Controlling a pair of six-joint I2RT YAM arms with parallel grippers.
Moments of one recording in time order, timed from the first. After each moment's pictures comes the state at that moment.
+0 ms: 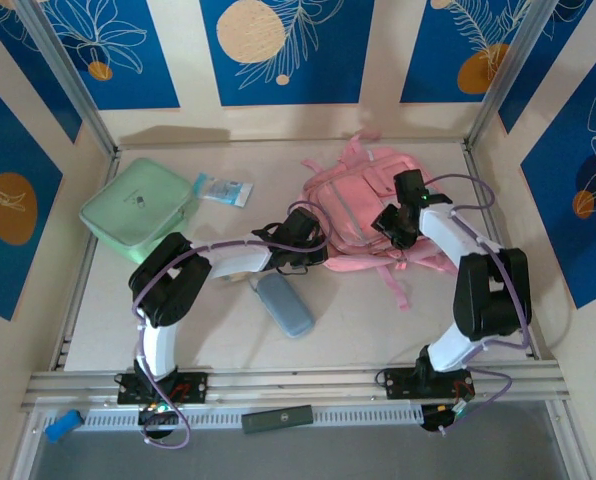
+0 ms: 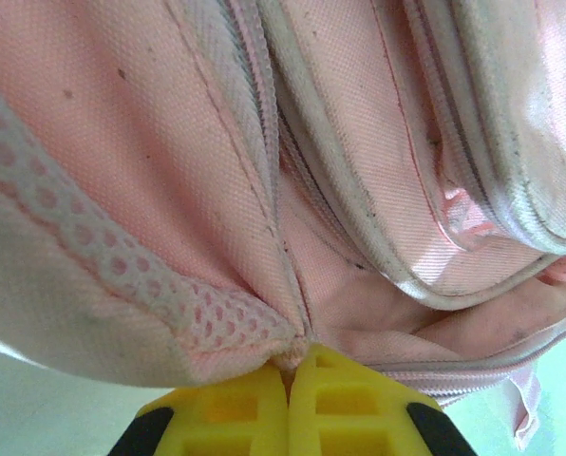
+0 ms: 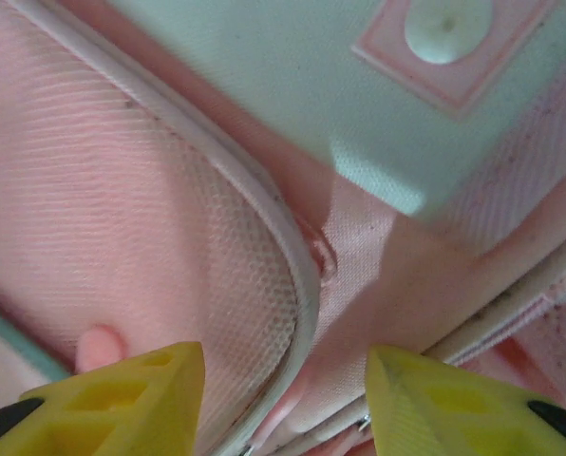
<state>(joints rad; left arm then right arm) -0.83 1.94 1.22 -0.12 0.15 -0.86 0.14 1.62 1.12 -0.70 -0.09 0.81</state>
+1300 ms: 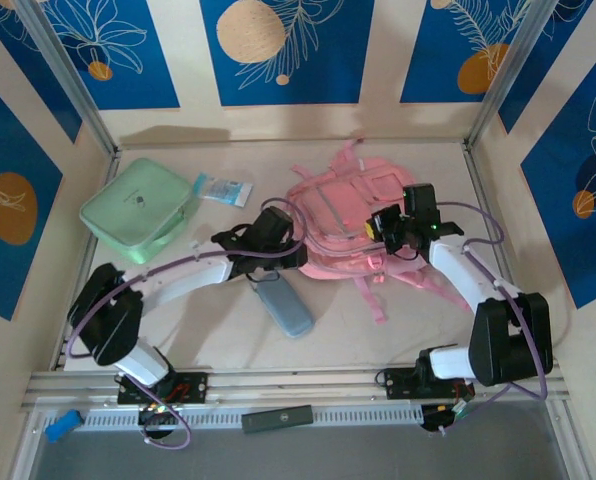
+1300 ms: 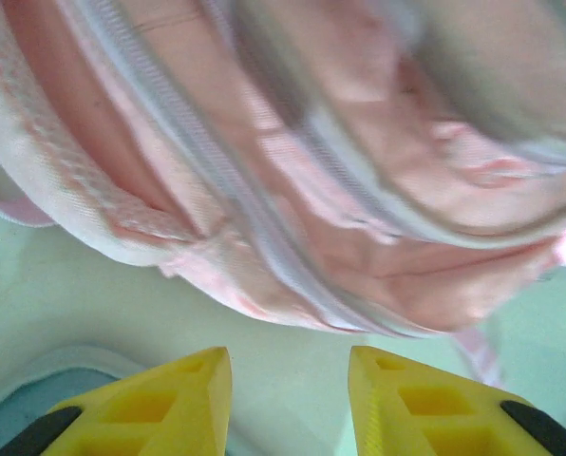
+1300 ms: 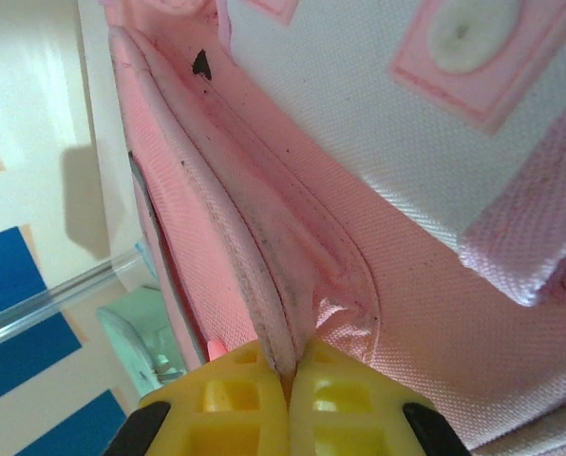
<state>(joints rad) -0.84 1.55 1.11 -0.41 0.03 -0.75 0.17 1.33 0.86 -0.35 -0.36 1.38</state>
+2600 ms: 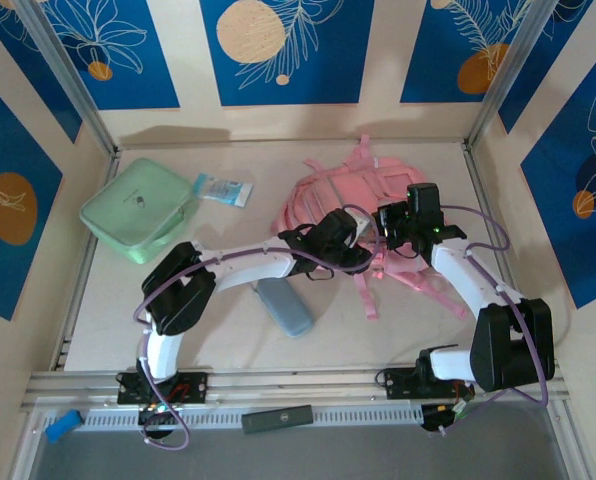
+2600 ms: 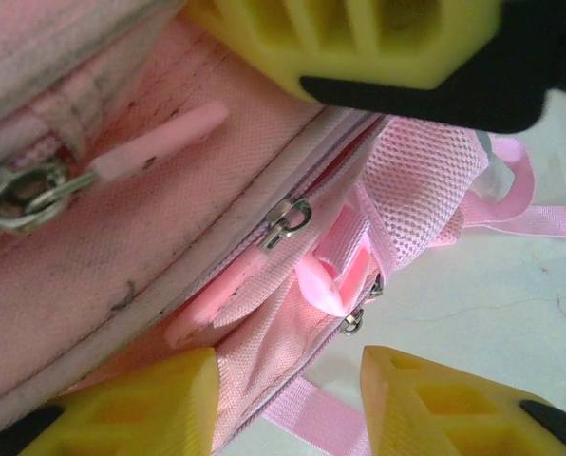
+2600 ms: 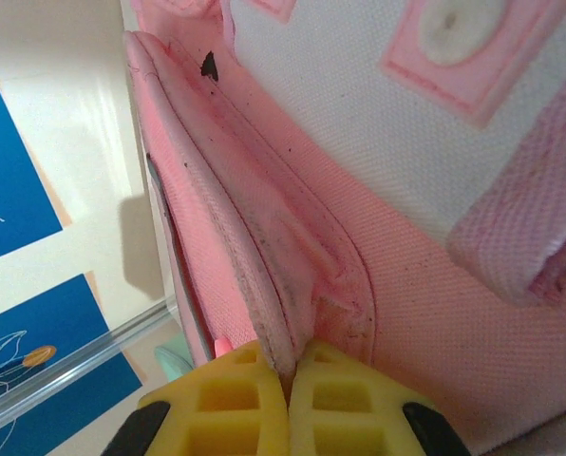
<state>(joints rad) -0.99 1.96 1.45 -0.20 0.08 -0.38 0.15 1.31 0.85 -0.29 -0.31 1.49</state>
